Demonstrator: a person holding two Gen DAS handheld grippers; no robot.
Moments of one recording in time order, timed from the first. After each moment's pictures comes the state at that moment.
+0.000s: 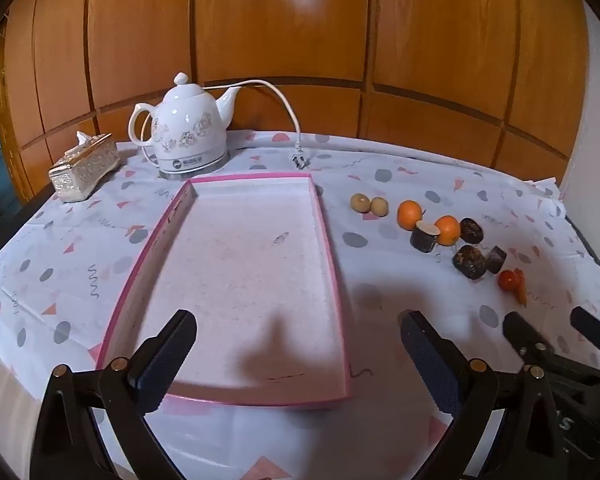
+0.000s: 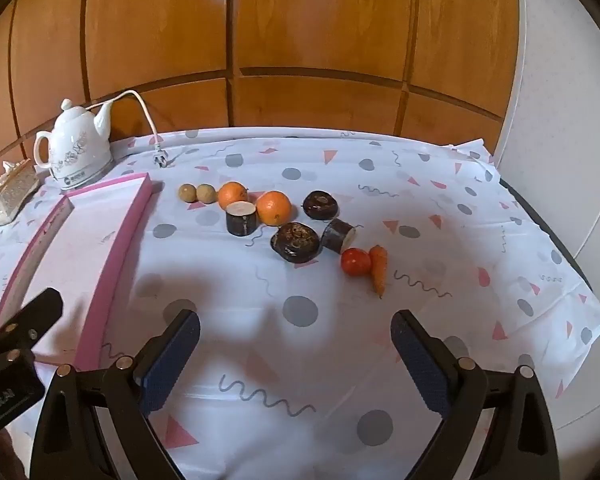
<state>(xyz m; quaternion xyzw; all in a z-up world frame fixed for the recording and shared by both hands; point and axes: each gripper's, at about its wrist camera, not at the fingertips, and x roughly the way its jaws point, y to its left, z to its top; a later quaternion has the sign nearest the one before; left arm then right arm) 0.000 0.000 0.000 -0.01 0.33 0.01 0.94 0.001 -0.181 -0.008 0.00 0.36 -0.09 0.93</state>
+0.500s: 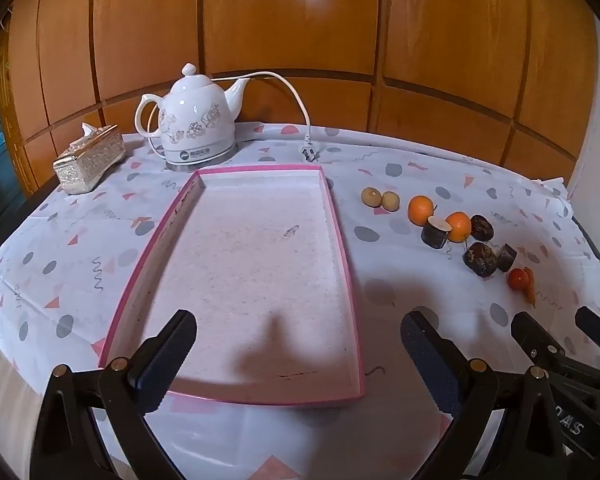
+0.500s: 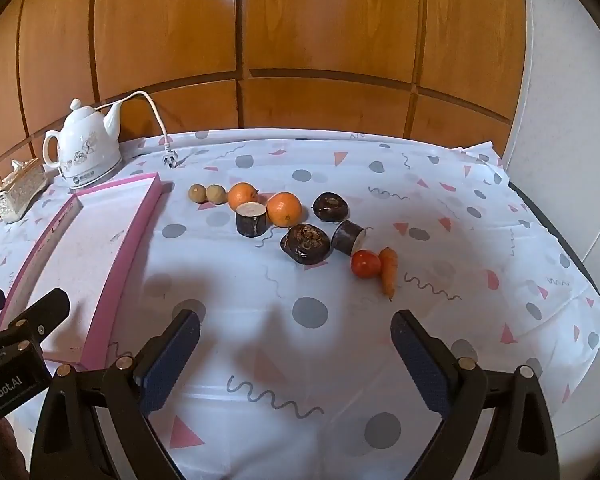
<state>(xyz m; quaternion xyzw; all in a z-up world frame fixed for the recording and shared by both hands) 0.005 0.008 -0.006 -0.02 0.36 0.01 0.93 0.000 -0.179 -0.007 0.01 0.36 -0.06 0.93</state>
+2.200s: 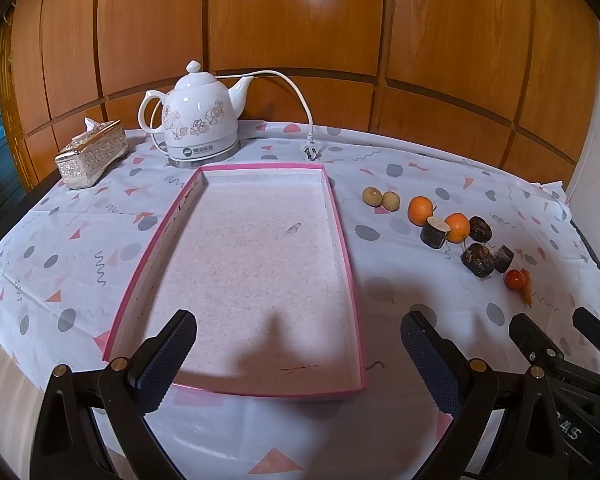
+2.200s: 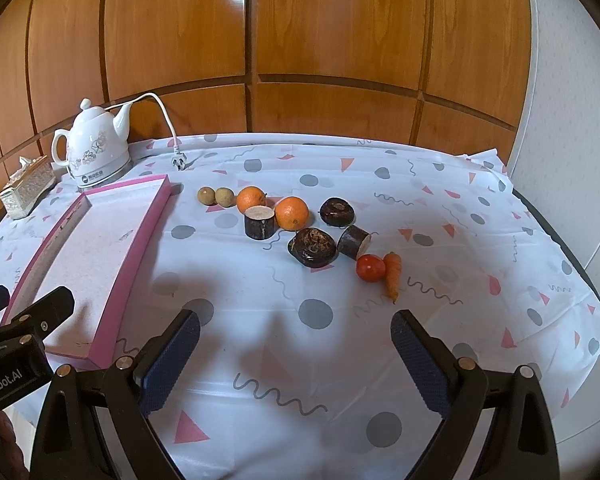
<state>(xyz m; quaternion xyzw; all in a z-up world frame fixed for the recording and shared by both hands) -0.001 0.009 -0.004 -0.03 0.36 0.02 0.93 -0.004 -0.175 -0.006 0.00 0.35 -0.05 0.93</state>
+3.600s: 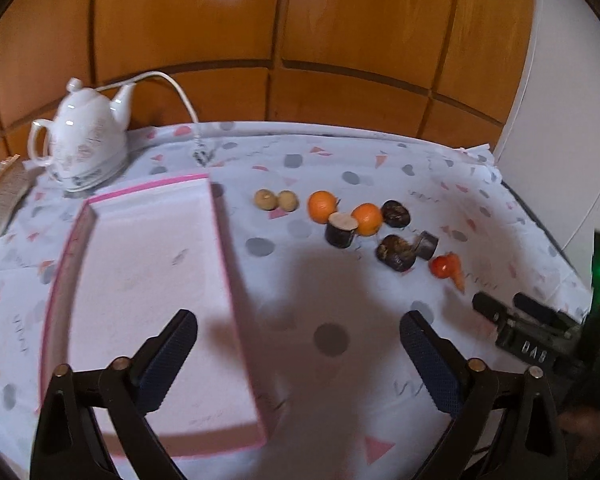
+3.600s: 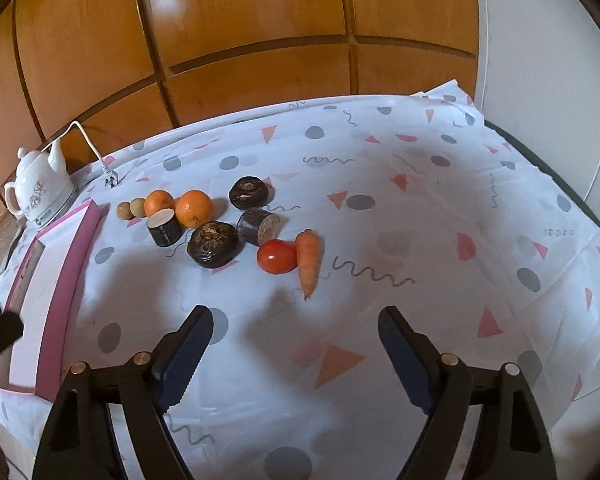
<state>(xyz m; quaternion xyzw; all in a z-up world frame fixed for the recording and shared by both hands) 0.053 -0.040 0.009 -0.01 0.40 -0.15 0.90 0.022 -0.276 -0.031 0.11 0.39 -0.09 0.91</state>
